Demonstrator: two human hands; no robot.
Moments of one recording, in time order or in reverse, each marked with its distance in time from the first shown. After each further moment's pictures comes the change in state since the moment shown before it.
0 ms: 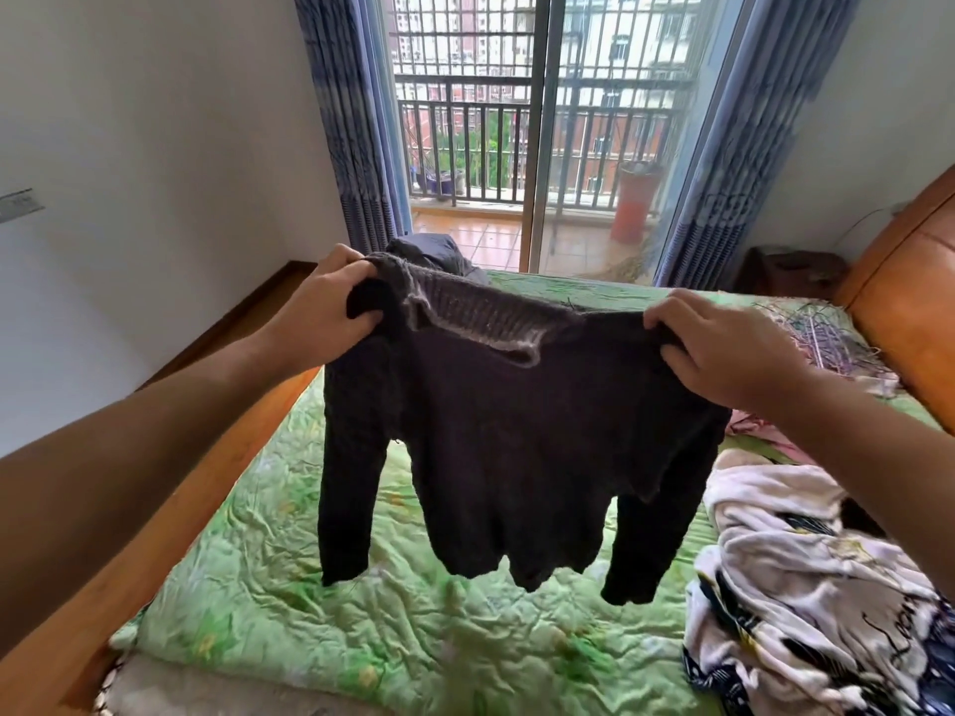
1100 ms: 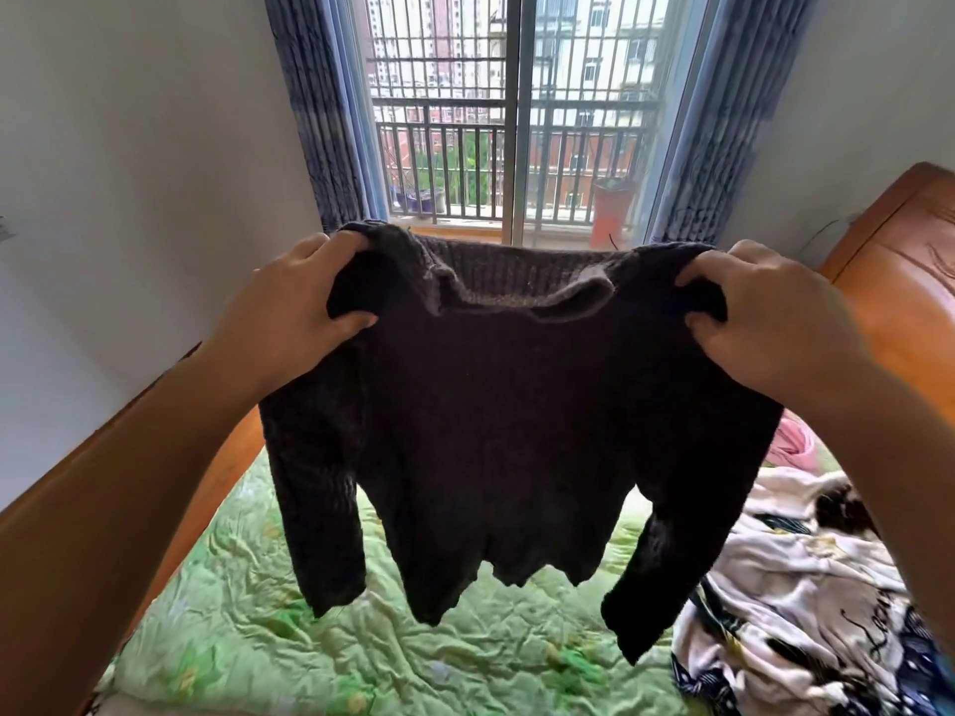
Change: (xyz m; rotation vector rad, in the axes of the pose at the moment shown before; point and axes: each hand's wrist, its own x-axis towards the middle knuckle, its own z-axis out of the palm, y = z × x) left_hand -0.007 0.107 -0.062 0.232 0.038 -0.076; right_hand 0.018 -0.030 -0.098 -0.073 -0.182 0.527
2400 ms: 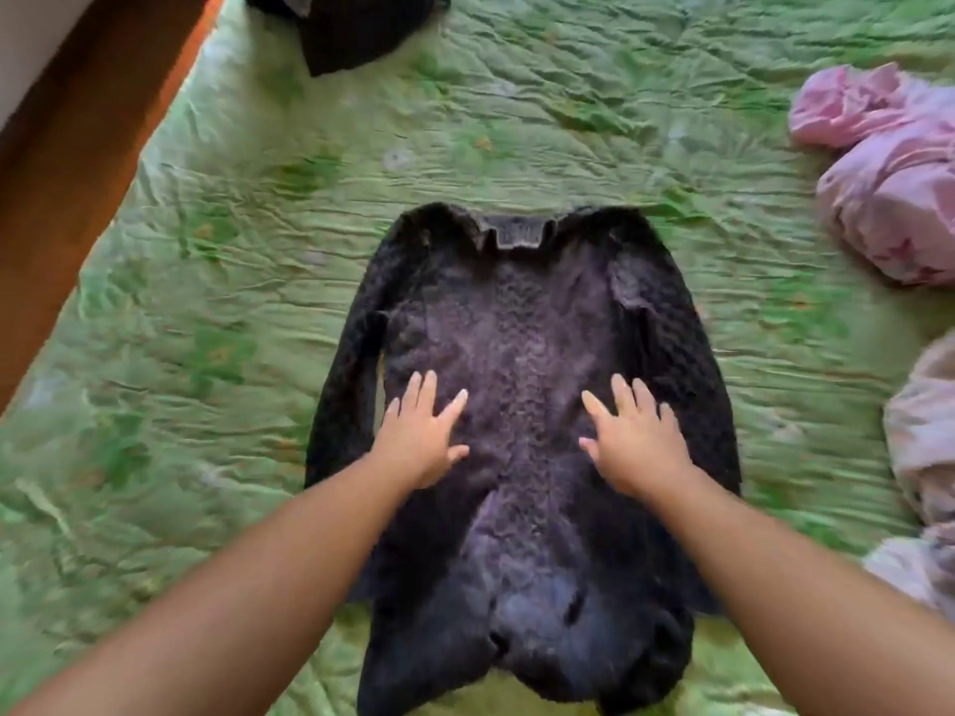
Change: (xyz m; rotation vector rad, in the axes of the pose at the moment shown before) left_hand -0.090 -0.137 0.728 0.101 -1.166 -0.247; right_hand -0.049 0.077 0.744 -0.058 -1.140 0.122
